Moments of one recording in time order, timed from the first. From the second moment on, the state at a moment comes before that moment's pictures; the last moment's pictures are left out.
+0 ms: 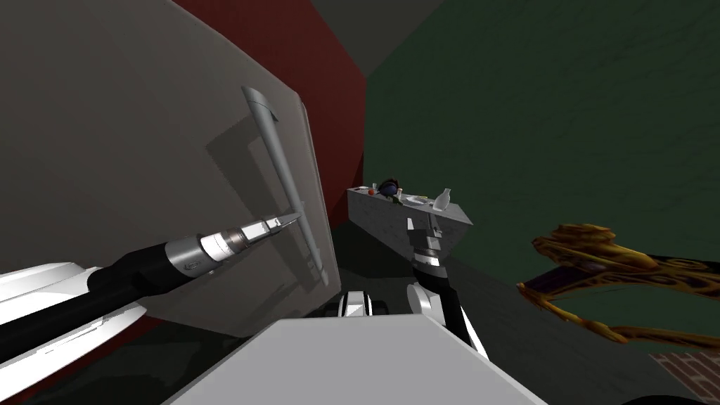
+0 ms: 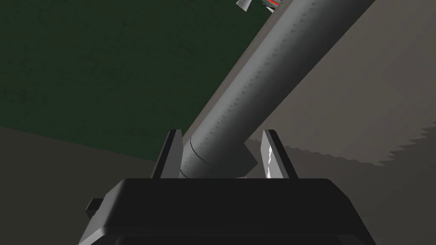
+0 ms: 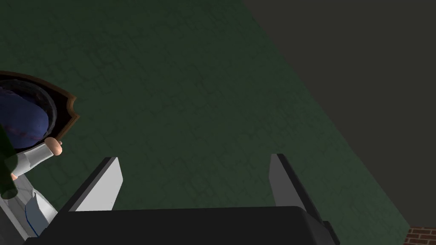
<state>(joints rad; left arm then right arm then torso) 1.09 1.24 0.87 -2.59 0.13 -0.10 0.35 0.49 0.05 0.04 -2.33 -0.05 -0.44 -0.17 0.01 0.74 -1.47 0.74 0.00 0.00</state>
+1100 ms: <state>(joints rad) 1.10 1.34 0.86 -2.62 0.15 -0.31 0.33 0.49 0.05 0.04 -2.33 -0.05 -0.44 -0.17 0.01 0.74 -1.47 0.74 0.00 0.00</state>
